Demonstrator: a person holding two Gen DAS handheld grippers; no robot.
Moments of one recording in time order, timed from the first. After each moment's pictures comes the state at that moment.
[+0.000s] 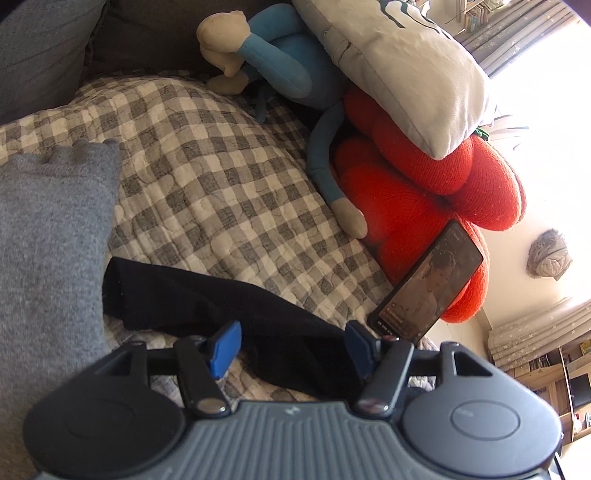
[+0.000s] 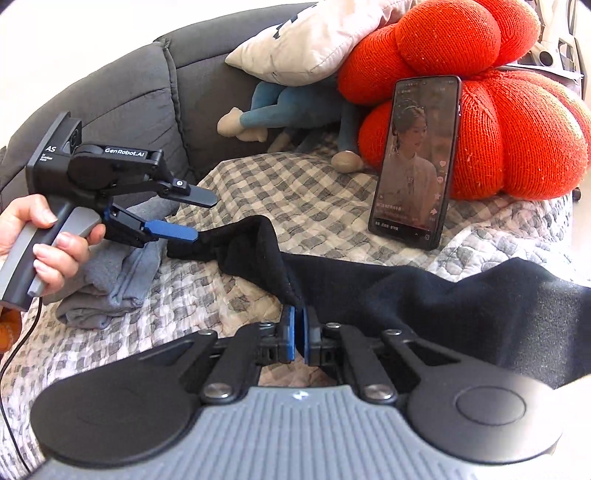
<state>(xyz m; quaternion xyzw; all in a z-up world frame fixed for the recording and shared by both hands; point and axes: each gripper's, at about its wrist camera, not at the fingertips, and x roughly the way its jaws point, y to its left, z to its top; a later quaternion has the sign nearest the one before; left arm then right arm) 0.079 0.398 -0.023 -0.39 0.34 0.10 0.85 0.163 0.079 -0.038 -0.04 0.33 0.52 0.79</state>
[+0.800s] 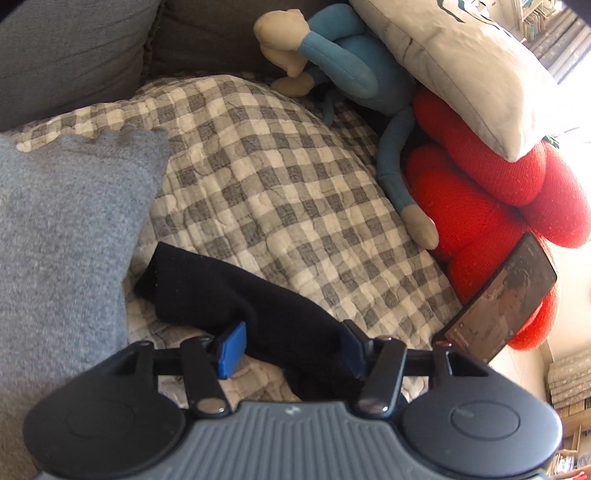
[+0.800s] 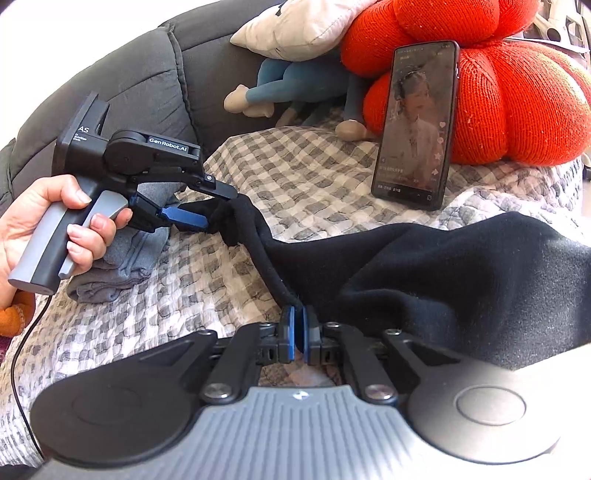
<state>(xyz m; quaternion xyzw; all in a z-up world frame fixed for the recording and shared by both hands) 0.091 0.382 -0.040 -0.37 0.35 0.25 0.82 0.166 0.071 -0.051 -0.04 0.36 0.53 0.77</state>
